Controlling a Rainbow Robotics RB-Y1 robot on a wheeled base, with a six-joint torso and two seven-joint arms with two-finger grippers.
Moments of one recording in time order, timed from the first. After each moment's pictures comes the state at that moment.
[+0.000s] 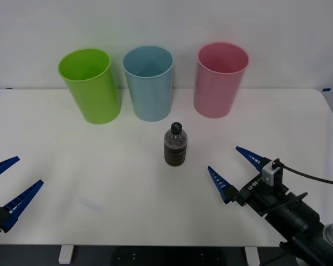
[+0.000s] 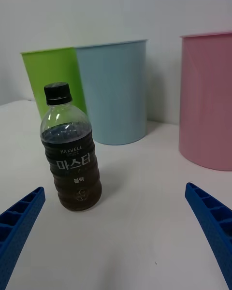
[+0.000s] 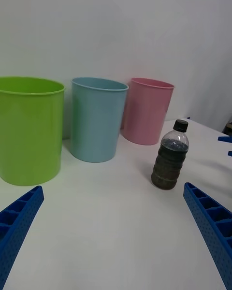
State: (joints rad) right arm 0.15 -0.28 0.03 -1.54 0.98 -0.71 0.39; left arm 0.35 0.40 0.52 -1.66 -0.96 -1.22 0.00
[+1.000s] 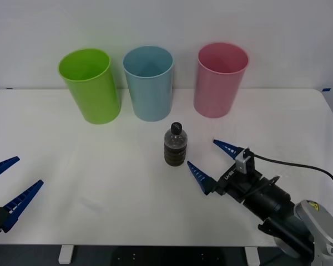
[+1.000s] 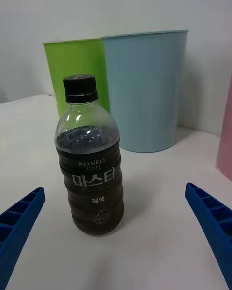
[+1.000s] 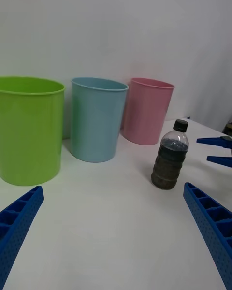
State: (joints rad) right arm -0.05 -0.26 0.11 -1.33 0.98 -0.74 0.46; left arm 0.35 0.40 0.52 -1.66 -0.96 -1.22 0.00
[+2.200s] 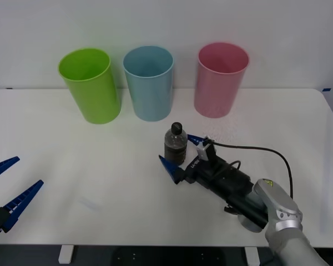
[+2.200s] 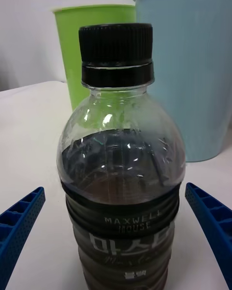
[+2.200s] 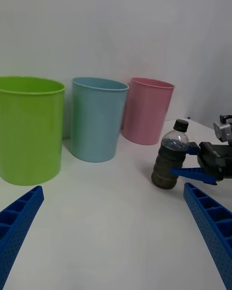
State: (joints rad) right arm -0.31 -0.11 0.12 -1.00 1.06 -0.72 0.56; left arm 0.35 0.40 0.52 -1.66 -0.96 -1.22 0.00
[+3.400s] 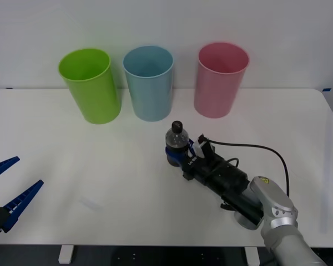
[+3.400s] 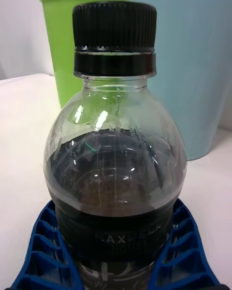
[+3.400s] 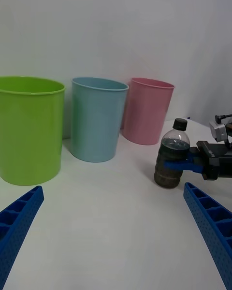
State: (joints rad) right arm -0.32 -0.09 0.11 -0.99 1.08 -0.67 0.58; left arm 0.35 0.40 0.52 -1.66 -0.96 -1.22 0.00
